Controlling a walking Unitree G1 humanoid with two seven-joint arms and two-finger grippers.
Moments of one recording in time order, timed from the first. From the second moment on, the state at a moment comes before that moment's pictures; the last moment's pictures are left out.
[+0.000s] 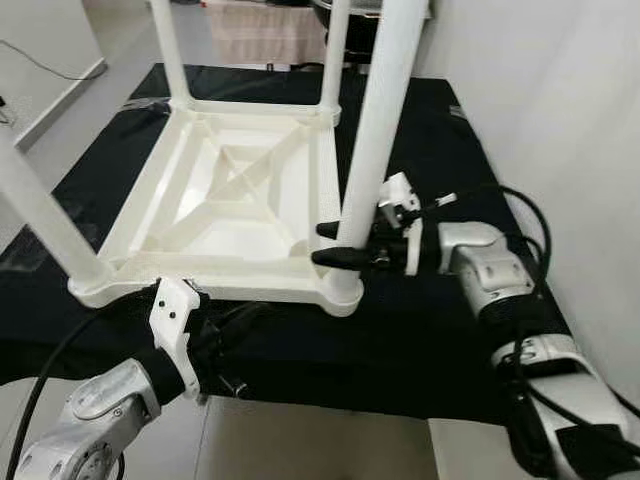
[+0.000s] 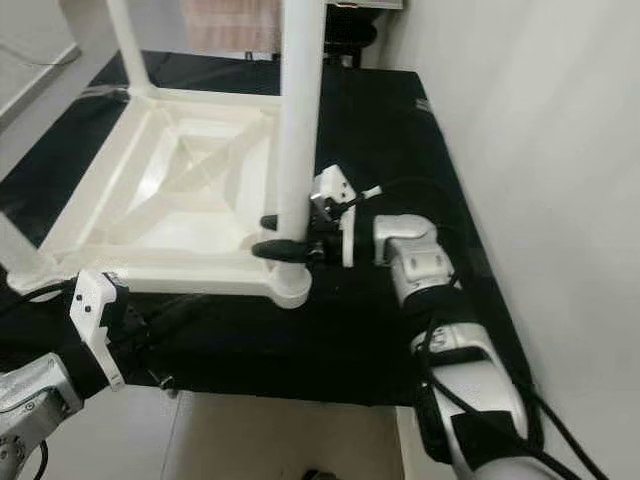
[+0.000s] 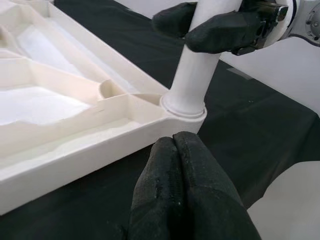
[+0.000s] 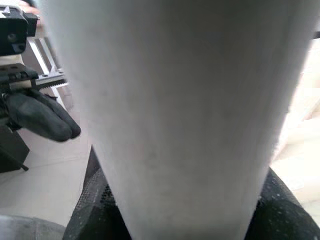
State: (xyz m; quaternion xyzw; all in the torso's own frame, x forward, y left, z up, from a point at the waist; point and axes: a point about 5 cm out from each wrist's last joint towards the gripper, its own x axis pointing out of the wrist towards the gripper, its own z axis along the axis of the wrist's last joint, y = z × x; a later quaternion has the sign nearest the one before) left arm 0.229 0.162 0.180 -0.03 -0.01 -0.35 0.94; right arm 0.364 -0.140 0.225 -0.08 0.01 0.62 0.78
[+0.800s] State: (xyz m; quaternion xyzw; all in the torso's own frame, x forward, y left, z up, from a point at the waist) left arm 0.234 0.167 0.182 -0.03 -0.01 -0.35 0.93; right arm 0.309 -0.084 0.184 -0.05 -0.01 0.32 0.95
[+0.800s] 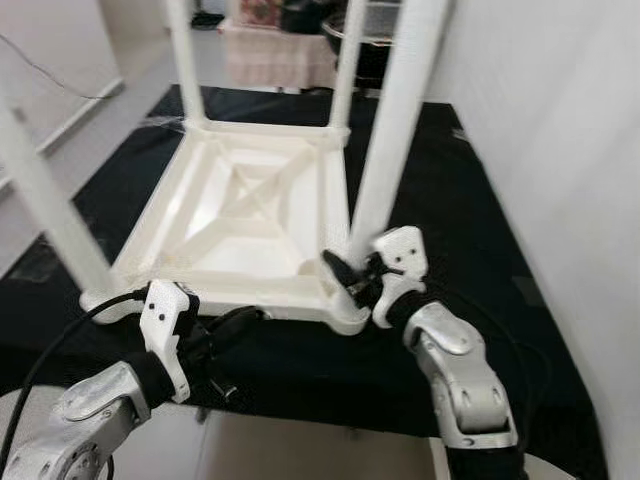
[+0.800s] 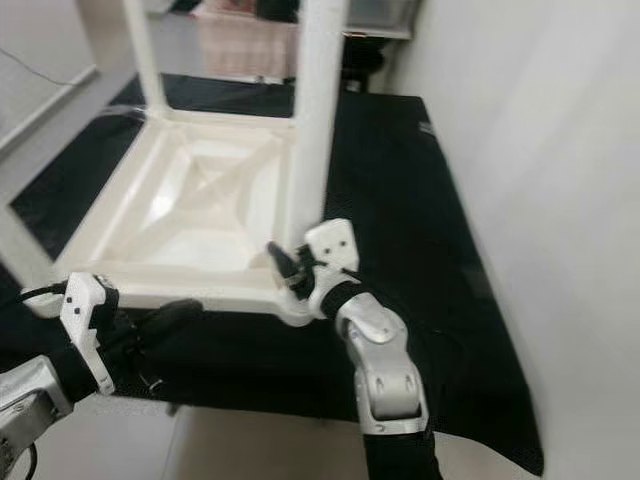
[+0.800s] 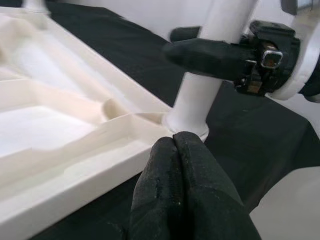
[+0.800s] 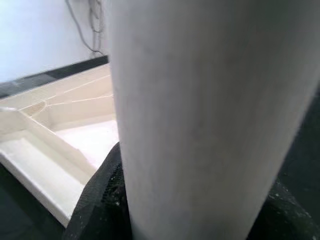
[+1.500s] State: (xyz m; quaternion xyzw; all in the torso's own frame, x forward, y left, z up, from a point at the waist) left arm 0.235 0.162 0.178 -0.03 -0.02 -0.35 0.94; right arm 0.358 -0.102 0.217 -0.05 0.01 0.61 0.79
